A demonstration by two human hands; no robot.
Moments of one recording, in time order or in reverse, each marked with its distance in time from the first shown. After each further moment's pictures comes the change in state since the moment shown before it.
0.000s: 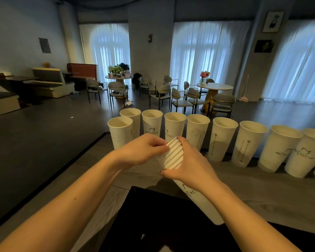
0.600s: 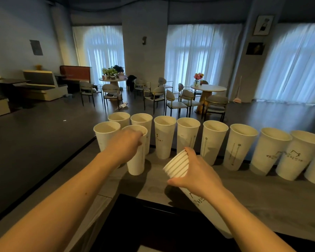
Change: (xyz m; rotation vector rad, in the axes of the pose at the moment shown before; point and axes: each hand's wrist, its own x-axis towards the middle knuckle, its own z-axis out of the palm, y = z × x) left_hand 0.053 -0.048 -0.013 0.921 0.433 0.009; right_hand 0.003 0.044 -0.017 -0.106 -0.034 0.189
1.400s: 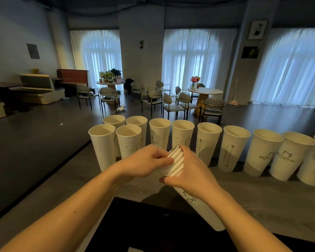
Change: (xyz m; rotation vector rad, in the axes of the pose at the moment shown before) left_hand -0.022 0.078 -0.030 -0.866 -0.491 0.065; right_hand -0.008 0.000 -0.008 0.130 0.087 -0.157
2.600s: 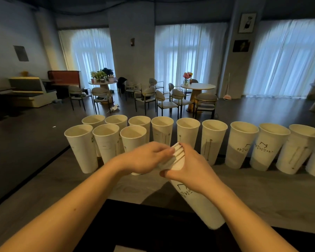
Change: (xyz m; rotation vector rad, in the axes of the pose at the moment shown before) left_hand 0.034 0.055 0.040 0.089 -0.061 -0.030; right_hand -0.021 0.050 -0.044 0.124 0.029 0.023
